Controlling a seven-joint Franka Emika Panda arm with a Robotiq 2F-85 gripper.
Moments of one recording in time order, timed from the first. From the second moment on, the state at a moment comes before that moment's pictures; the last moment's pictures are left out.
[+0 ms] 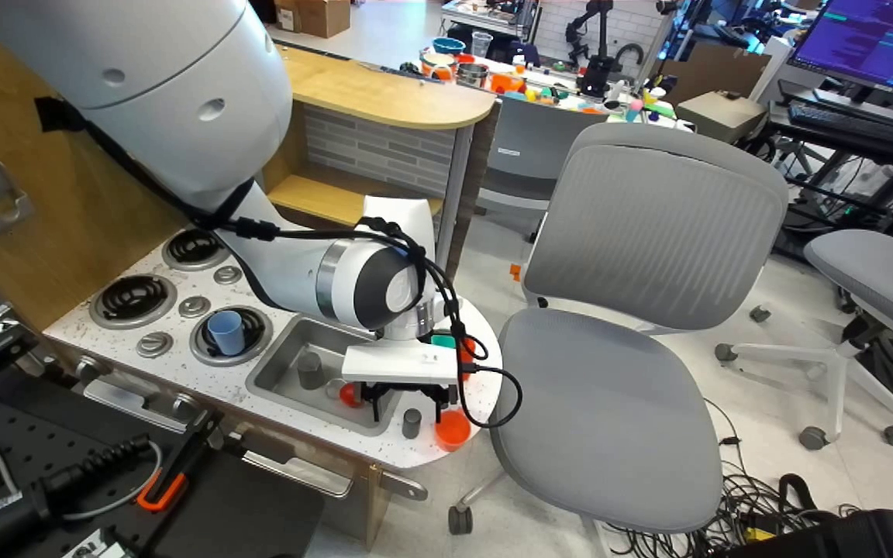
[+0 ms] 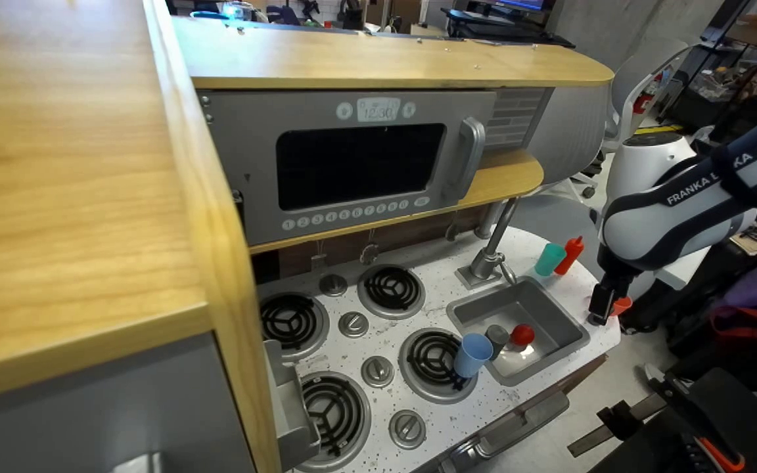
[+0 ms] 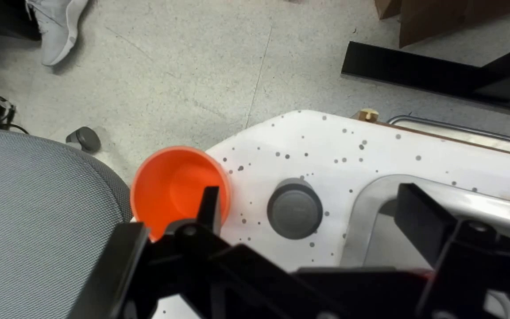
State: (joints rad) arm -0.26 0.99 -0.21 -1.71 -0.31 2.51 -0.40
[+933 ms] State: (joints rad) arm -0.26 1.01 -0.21 -1.70 -0.31 2.51 -0.40
